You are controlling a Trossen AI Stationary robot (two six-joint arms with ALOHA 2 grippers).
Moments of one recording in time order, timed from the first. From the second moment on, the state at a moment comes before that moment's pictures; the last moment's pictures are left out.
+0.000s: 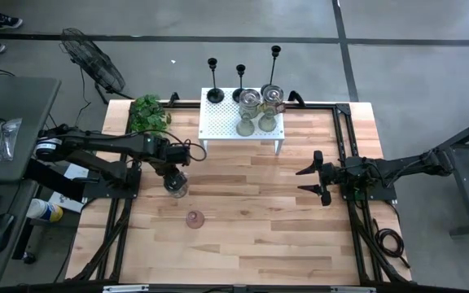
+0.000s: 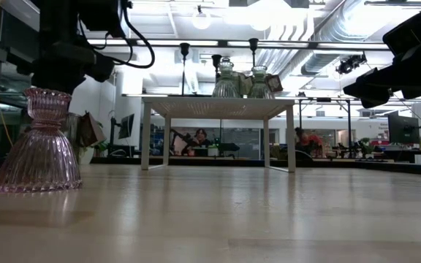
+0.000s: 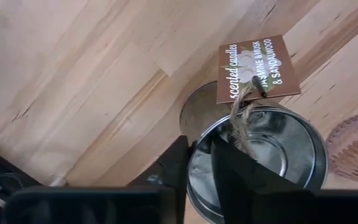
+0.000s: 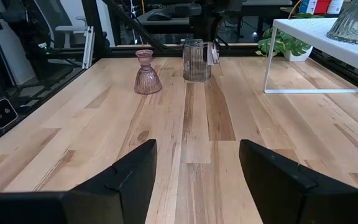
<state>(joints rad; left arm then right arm) 0.08 1.25 0.83 -1.06 -0.03 -0.71 0.12 0.22 0.01 0.03 0.05 0.06</state>
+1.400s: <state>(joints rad) 0.08 1.26 0.89 -1.10 -0.06 -0.74 0.12 0.22 0.01 0.03 0.05 0.06</state>
